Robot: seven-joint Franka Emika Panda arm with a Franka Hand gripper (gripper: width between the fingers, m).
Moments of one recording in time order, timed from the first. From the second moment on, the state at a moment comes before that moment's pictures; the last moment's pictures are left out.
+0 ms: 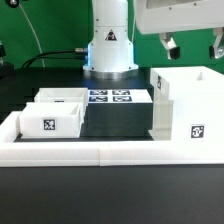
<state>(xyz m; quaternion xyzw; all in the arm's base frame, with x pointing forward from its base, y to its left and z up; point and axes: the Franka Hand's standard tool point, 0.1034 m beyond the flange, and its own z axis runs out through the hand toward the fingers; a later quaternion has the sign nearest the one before) 0.574 0.098 0.141 -0.94 0.34 0.02 0.09</state>
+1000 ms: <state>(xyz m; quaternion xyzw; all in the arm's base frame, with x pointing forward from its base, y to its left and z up) 0.550 0.045 0.139 -1.00 -0.01 0.05 0.02</state>
